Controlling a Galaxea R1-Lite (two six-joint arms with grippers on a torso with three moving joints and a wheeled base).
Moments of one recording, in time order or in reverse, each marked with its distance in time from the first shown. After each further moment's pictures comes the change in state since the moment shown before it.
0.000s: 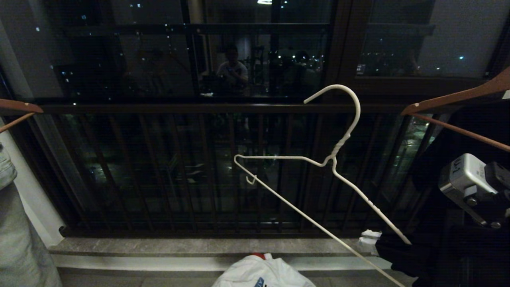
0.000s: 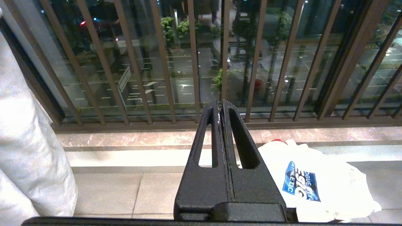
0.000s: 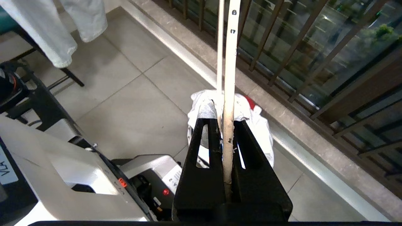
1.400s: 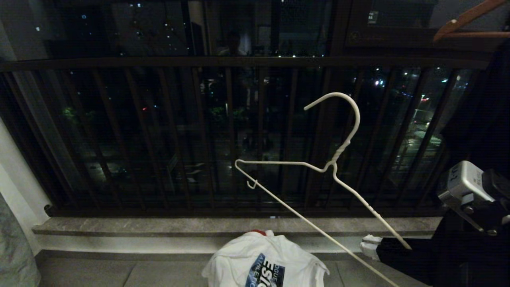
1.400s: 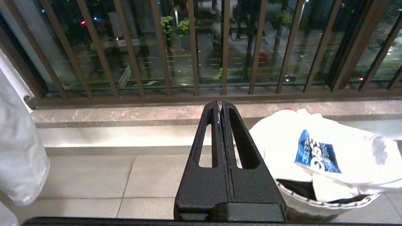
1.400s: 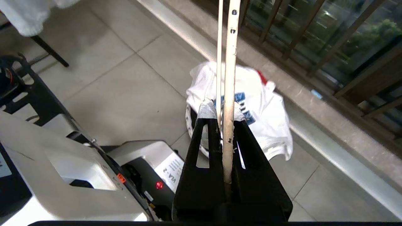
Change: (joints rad) left arm 0.000 0.000 0.000 0.000 0.000 0.000; right arm -0.001 -0.003 0.025 -0.001 0.000 -0.001
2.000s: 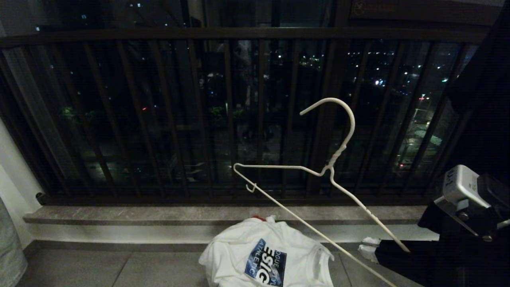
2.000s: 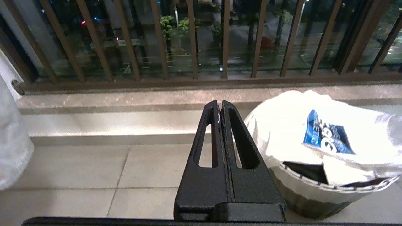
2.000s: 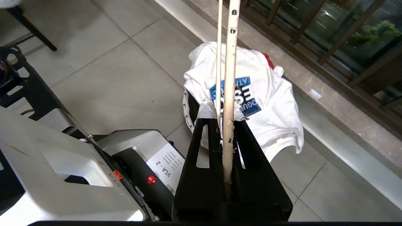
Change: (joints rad) left arm 0.000 0.000 0.000 0.000 0.000 0.000; right arm 0.001 0.003 0.006 -0.003 0.002 -0.021
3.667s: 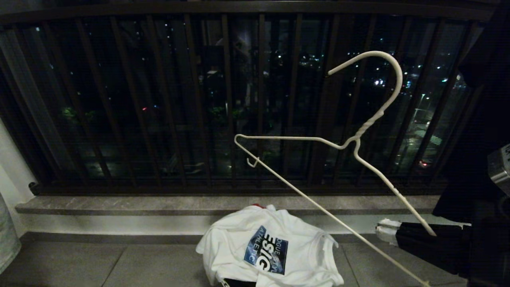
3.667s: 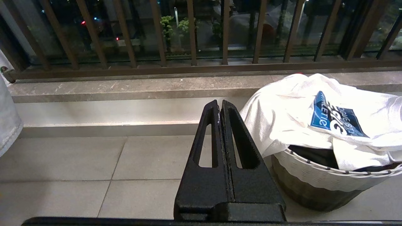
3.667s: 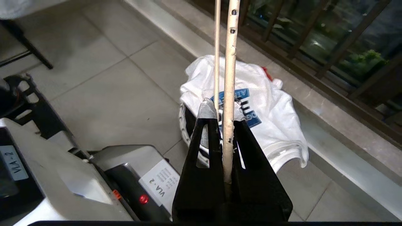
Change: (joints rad) left arm 0.000 0.000 0.000 0.000 0.000 0.000; right arm -0.019 -0.077 -0.015 -0.035 -0.005 -0.021
